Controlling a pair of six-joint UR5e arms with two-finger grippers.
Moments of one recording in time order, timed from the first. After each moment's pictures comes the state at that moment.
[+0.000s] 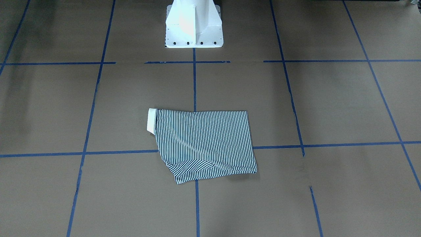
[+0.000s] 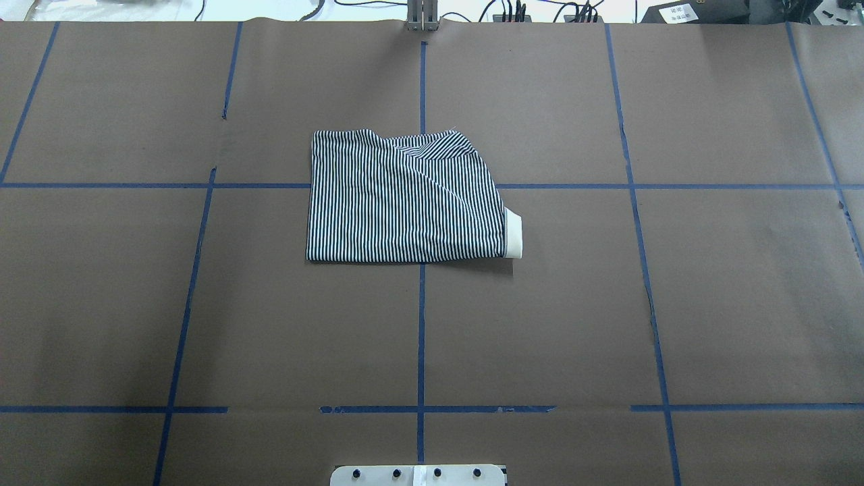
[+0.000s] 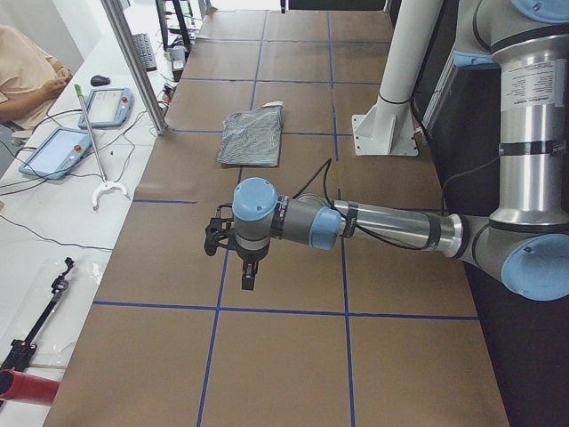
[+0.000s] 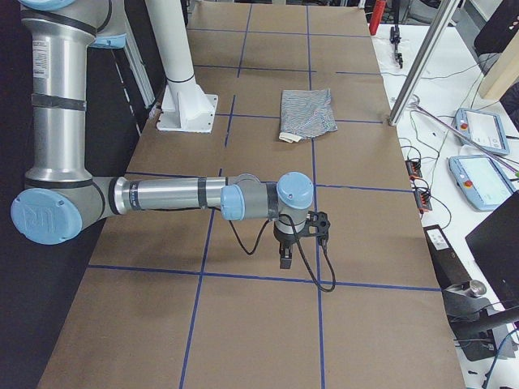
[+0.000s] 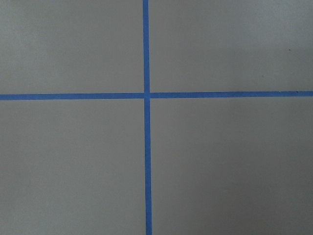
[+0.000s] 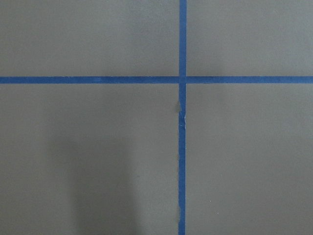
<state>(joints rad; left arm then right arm) -1.54 -1.47 -1.79 -1.67 -2.38 -0.15 1.48 -1.65 1.72 -1.56 2.33 0.14</state>
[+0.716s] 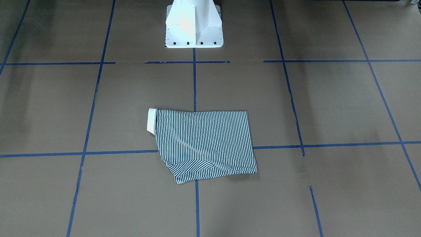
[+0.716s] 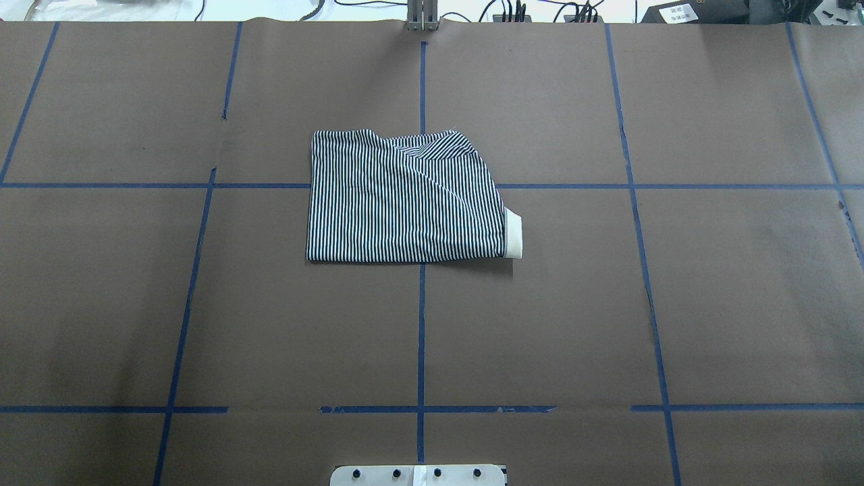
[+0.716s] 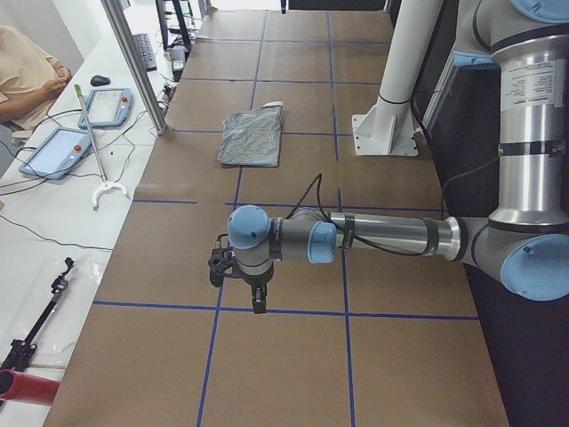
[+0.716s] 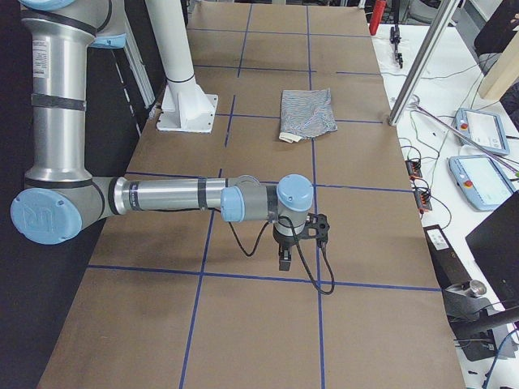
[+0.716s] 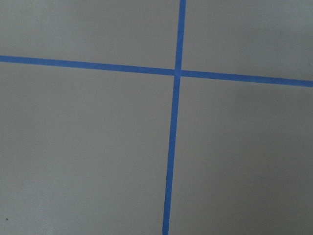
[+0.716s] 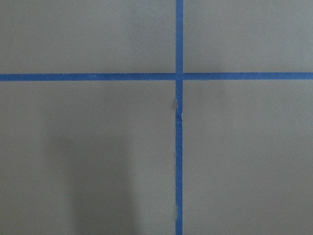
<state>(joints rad) -1.54 -1.48 -1.70 -1.57 -2.37 -0.14 1.48 -1.65 1.71 -1.56 2.33 0.13</state>
